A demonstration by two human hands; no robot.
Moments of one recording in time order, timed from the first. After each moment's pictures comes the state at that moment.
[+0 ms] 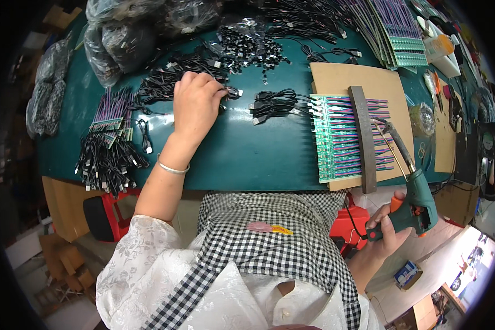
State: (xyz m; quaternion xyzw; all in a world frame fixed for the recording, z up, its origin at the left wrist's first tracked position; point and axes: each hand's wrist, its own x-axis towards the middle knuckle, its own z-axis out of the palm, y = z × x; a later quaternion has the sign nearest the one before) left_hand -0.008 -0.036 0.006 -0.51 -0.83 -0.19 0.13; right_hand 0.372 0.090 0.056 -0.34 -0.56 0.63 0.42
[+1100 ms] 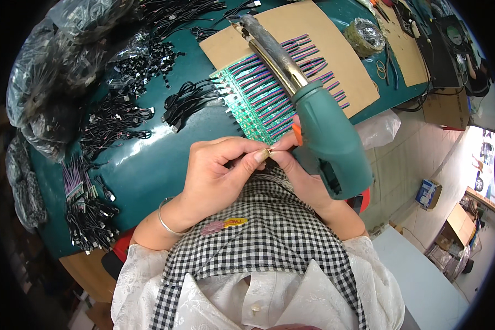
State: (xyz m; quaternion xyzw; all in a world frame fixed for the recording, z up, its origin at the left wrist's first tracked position) left_hand 0.151 0.012 0.047 -0.47 -0.57 -0.52 -0.42; right_hand 0.307 0.087 0.038 -0.28 -0.77 0.44 0.37
